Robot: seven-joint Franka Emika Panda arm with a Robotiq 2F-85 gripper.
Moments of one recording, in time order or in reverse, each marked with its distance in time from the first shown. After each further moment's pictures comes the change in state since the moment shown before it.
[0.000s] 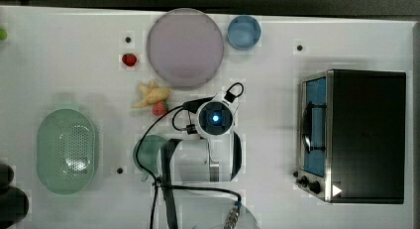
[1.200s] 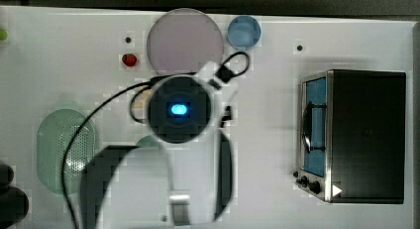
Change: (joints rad) arm 0.006 -0.479 0.099 0.264 0.083 -0.685 0.130
